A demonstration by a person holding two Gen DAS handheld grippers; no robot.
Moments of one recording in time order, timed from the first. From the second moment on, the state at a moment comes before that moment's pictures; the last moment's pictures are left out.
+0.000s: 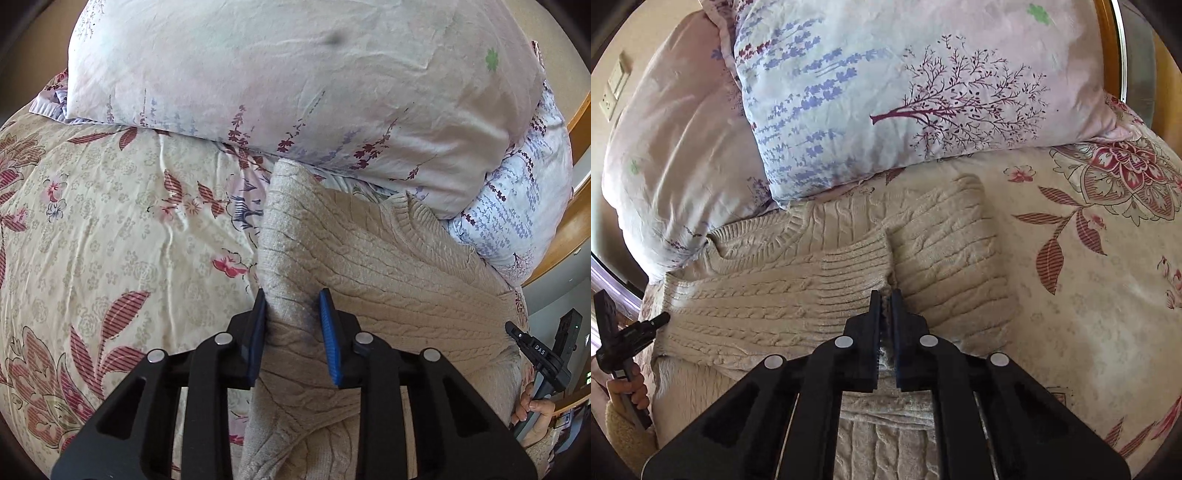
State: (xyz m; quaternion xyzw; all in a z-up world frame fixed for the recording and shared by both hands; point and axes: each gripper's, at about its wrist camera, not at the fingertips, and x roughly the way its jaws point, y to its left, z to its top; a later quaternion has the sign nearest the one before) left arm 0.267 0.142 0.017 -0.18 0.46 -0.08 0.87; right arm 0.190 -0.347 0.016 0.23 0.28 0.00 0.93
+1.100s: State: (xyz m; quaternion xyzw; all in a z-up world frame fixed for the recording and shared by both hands) left arm -0.016 0.178 0.009 -0.28 0.42 -0.21 0.84; right arm -0.059 -0.365 -0.068 0.37 0.27 0.17 0.87
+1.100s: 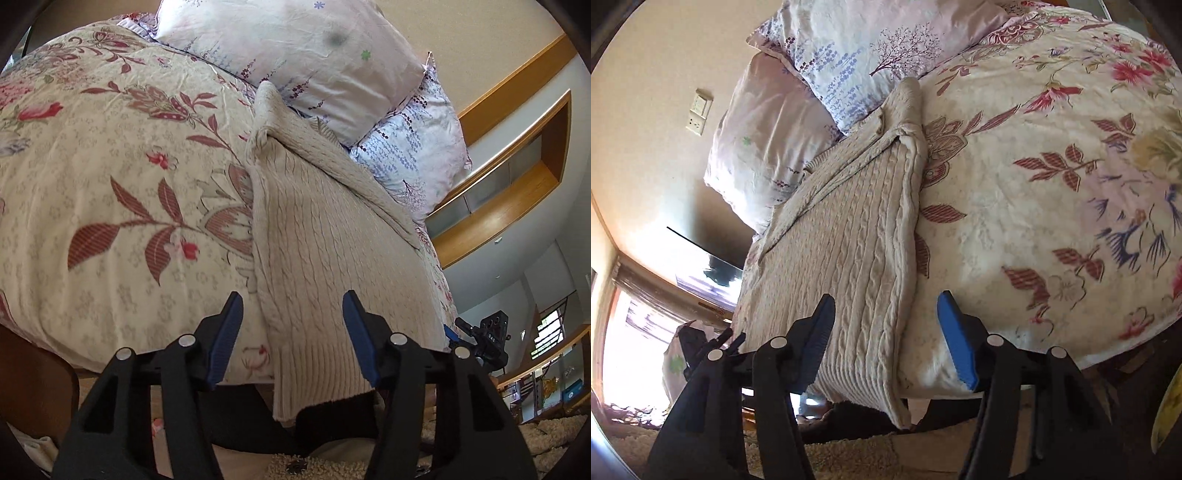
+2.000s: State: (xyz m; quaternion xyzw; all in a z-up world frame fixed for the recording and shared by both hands) left arm -0.030 0.152 0.020 -0.26 0.43 -0.24 0.83; right arm -0.085 -0.316 -0.040 0.28 0.24 0.22 0.90
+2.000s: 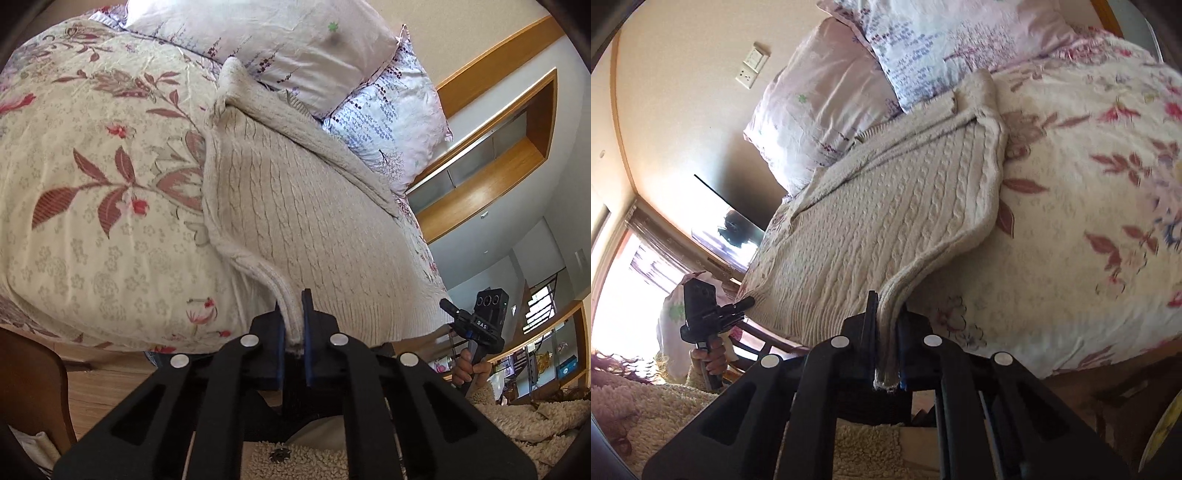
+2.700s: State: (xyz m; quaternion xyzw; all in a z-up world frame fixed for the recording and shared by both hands) left arm 0.120 0.166 0.135 -0.21 0.30 -0.16 0.92; right arm -0.027 -0.304 0.089 0.12 0.02 0.00 0.99
